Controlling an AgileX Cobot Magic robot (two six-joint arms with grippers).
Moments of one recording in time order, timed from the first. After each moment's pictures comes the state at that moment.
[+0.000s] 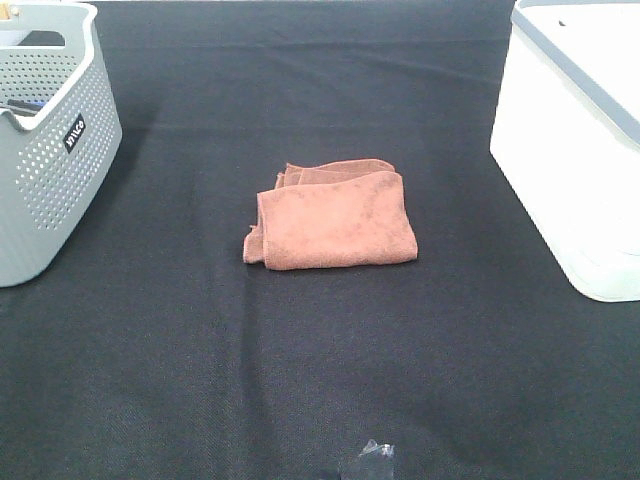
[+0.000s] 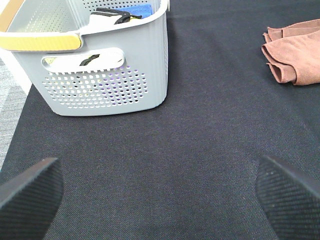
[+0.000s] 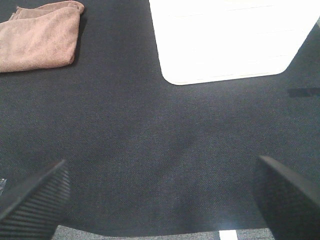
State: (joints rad) left arm 0.07 0.00 -0.51 -0.09 1.05 0.15; right arm -0.01 0.01 -0.46 0.02 1.11 -0.01
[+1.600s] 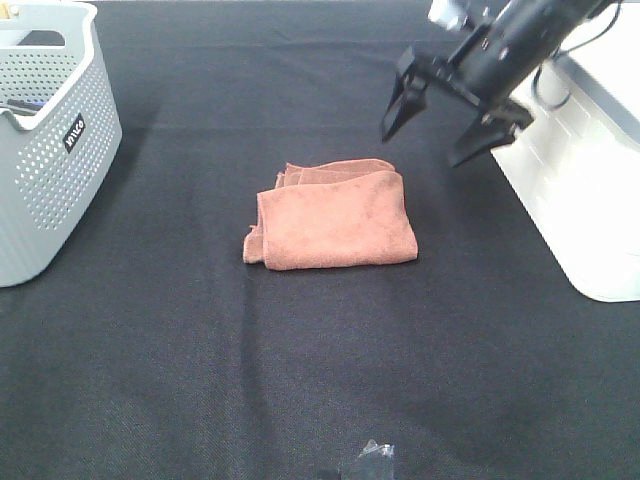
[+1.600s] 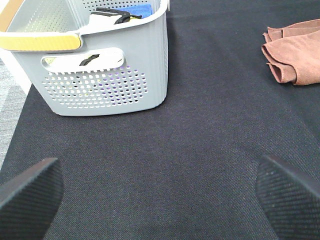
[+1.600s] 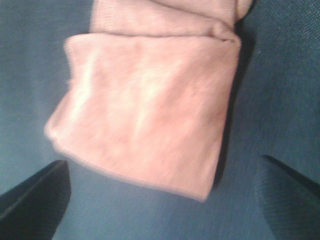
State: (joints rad) left arm 0.07 0.00 -0.51 -0.09 1.05 0.15; right arm 0.20 2.18 -1.75 0.51 1.02 -0.19
